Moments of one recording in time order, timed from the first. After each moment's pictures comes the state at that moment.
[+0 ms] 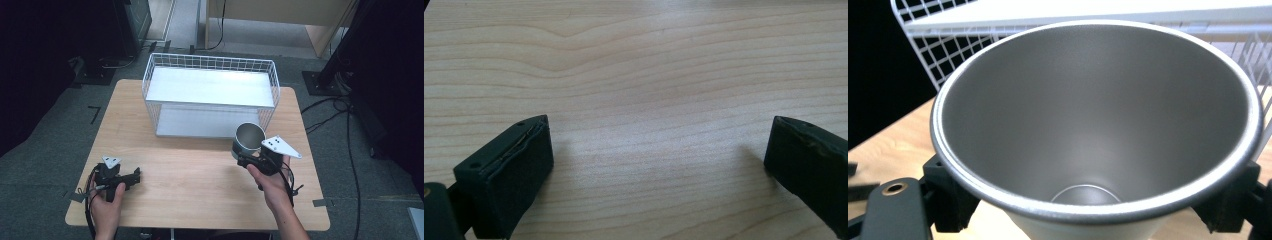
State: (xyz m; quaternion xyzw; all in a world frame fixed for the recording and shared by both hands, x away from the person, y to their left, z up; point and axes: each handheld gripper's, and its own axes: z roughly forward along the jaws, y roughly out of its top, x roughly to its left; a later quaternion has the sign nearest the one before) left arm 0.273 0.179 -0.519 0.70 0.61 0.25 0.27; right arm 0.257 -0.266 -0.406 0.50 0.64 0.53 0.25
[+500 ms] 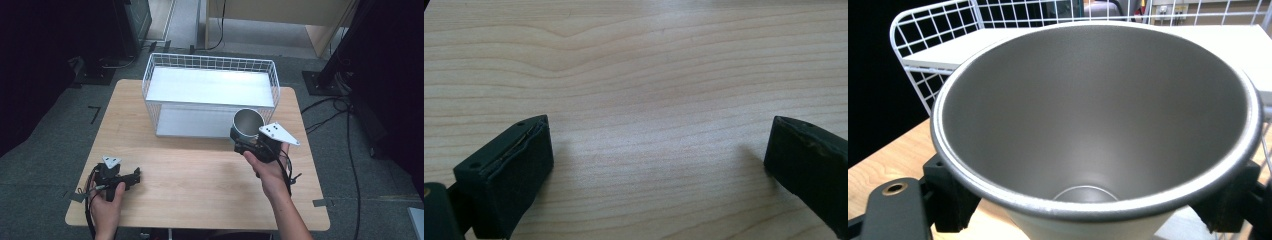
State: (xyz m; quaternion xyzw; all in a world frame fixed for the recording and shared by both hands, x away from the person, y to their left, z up) left arm 0.273 0.179 -0.519 0.70 0.61 0.25 0.28; right arm 0.277 -0.255 -0.376 0.49 0.64 0.53 0.28
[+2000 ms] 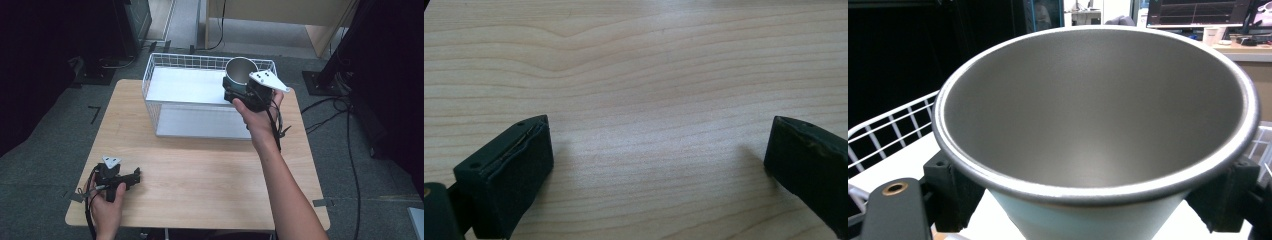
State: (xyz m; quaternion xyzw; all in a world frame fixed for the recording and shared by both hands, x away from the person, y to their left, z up) left arm 0.273 0.179 -0.519 0.70 0.61 0.25 0.28; right arm 0.366 -0.228 -0.296 0.47 0.60 0.54 0.34
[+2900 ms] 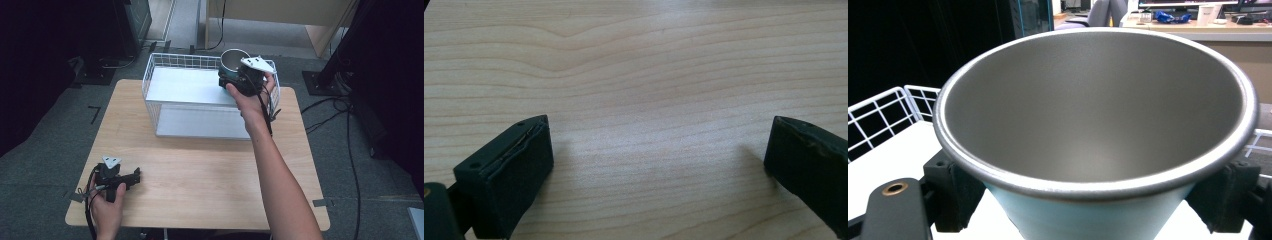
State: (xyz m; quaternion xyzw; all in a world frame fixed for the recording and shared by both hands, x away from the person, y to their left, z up) left arm 0.273 0.179 -0.519 0.70 0.61 0.25 0.28; right arm 0.419 -0.218 -0.301 0.50 0.61 0.51 0.34
